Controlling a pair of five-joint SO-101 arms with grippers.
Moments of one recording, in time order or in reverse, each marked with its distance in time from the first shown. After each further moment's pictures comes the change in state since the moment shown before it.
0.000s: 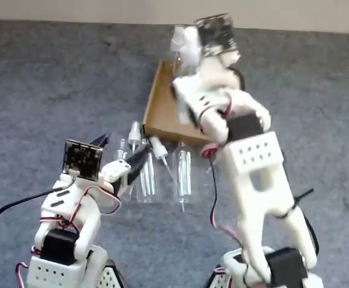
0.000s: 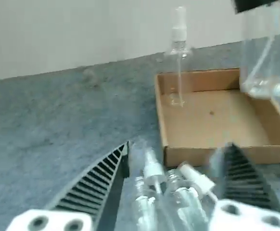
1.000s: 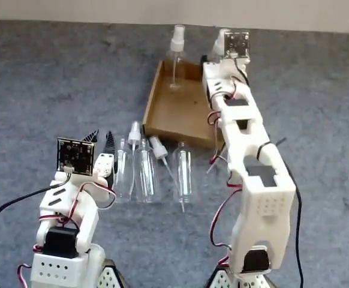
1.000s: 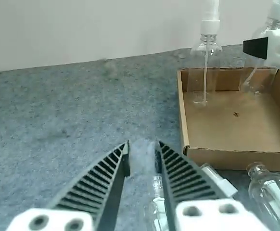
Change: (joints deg) left arm -2.7 0.0 4.2 -5.6 -0.1; right arm 11.3 48.4 -11.3 -47.9 0.0
